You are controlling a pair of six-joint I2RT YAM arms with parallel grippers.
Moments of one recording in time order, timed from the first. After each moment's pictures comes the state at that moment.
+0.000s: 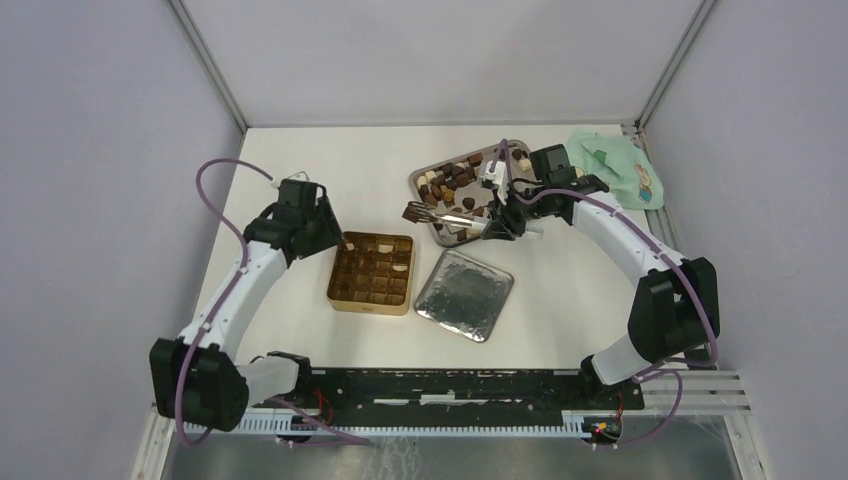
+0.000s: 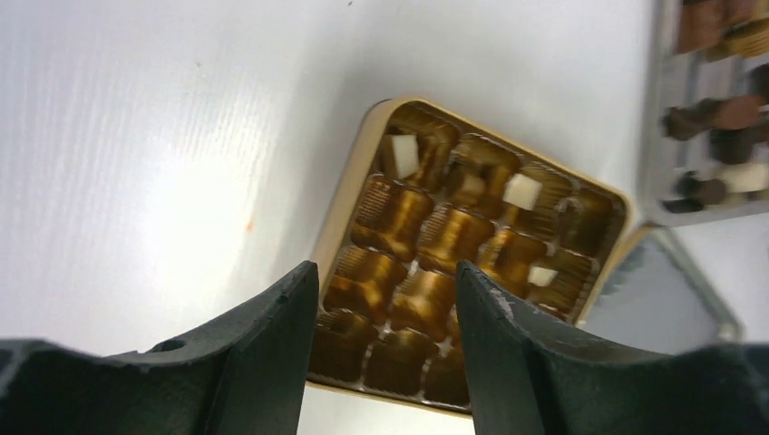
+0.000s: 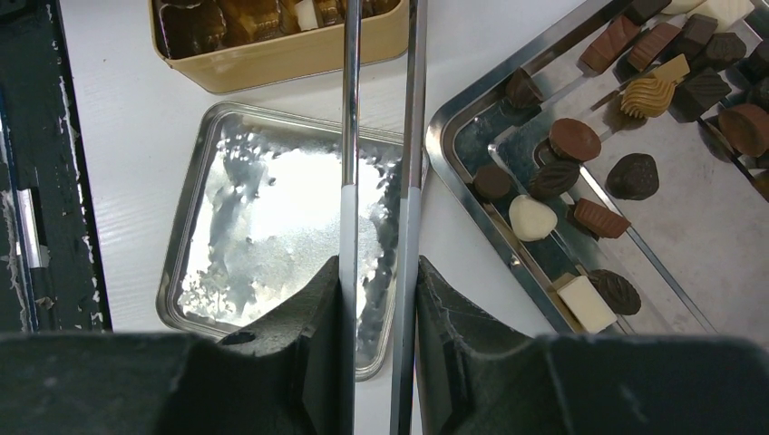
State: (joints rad) left arm -0.20 1.13 0.94 -0.68 -0.12 -0.57; right arm 0.32 1.55 1.22 -0.64 -0.81 -0.69
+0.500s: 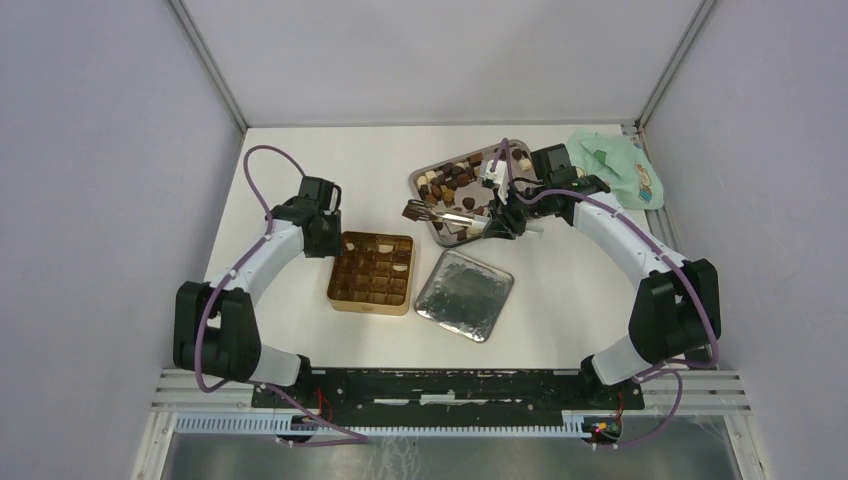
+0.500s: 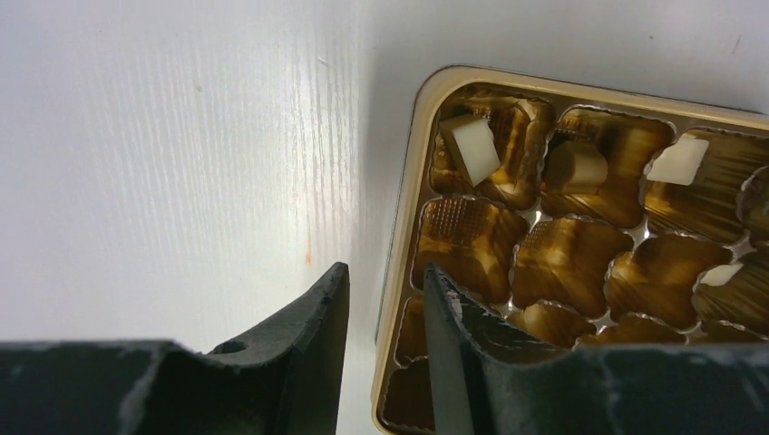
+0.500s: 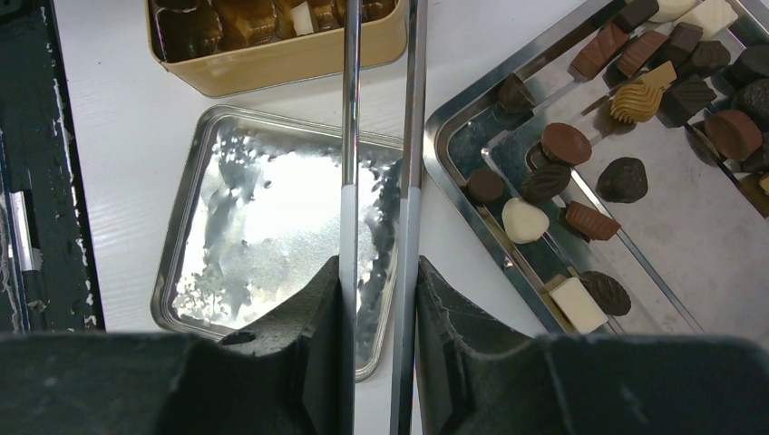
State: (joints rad) left arm -0.20 1.41 0.97 -0.67 -0.14 -0.23; right arm 0.32 1.54 1.21 -0.62 -0.81 -0.69
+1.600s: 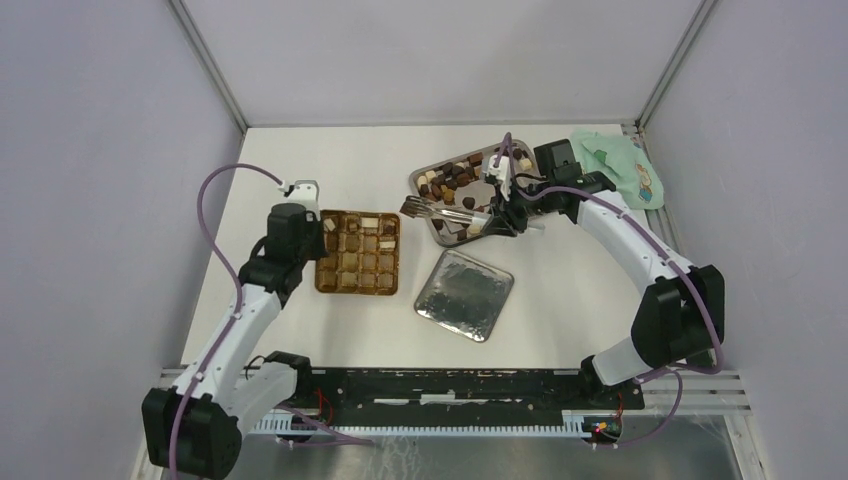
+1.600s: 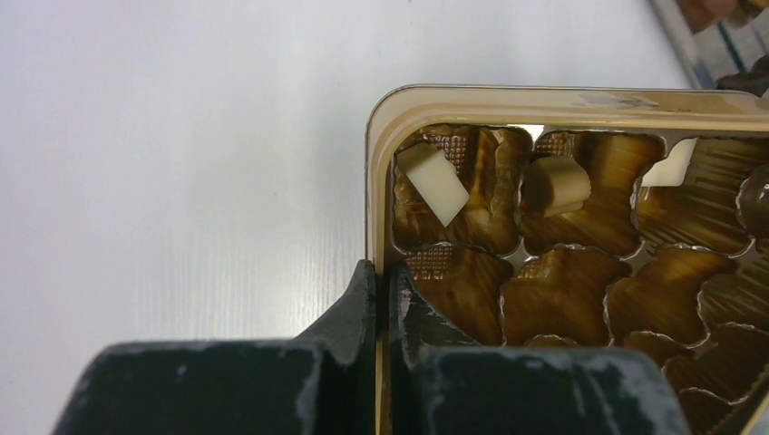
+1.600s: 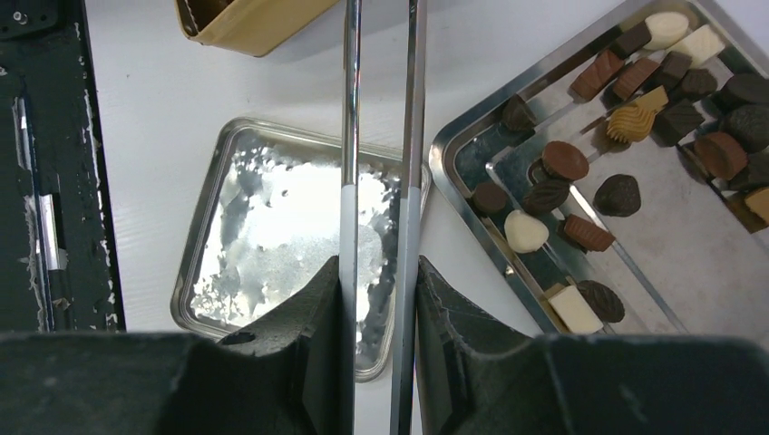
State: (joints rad) left arm -0.20 1.00 0.72 -0.38 -0.15 -0.10; right arm 0.32 1.51 1.24 -0.66 -0.83 -0.69
